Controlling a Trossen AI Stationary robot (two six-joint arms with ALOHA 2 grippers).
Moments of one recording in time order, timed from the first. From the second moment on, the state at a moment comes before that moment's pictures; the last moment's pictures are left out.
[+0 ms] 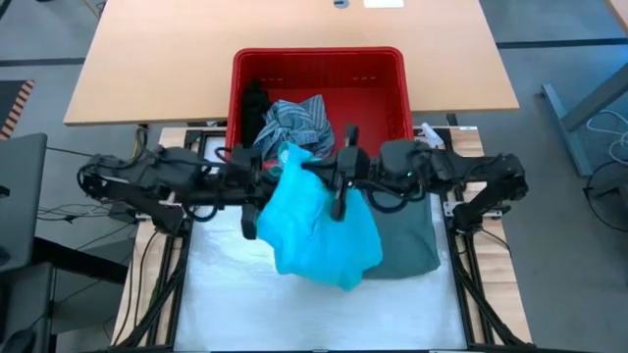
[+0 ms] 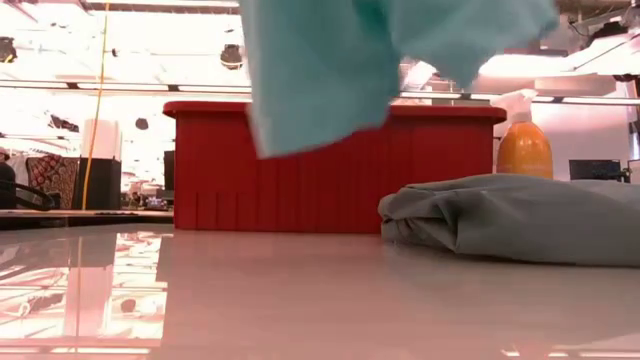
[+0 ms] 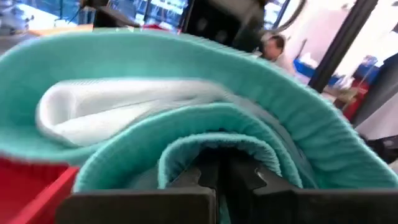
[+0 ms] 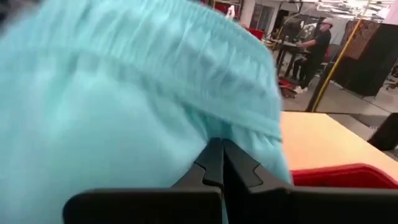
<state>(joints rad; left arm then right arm) -0.28 1.38 1.74 -0.36 -0.35 -0.35 0.20 1.62 1.95 -0.41 0.40 -0.11</state>
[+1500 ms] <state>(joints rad) -0.50 1.30 1.75 -1.01 -0.53 -0.48 0.19 2.16 2.25 -0.11 0.05 0.00</state>
